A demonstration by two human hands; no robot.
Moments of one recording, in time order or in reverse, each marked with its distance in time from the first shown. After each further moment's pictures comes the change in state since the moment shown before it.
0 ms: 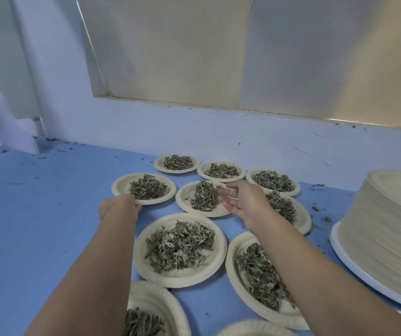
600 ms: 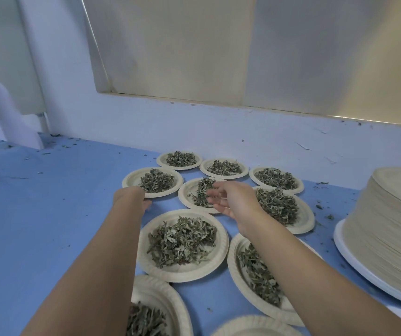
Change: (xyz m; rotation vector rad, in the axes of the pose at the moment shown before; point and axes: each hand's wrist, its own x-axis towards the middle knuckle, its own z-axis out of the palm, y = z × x) left_hand -0.009 0.002 0.010 0.272 -0.016 0.032; right_hand -0.025 0.004 0.016 -0.072 -0.103 -0.005
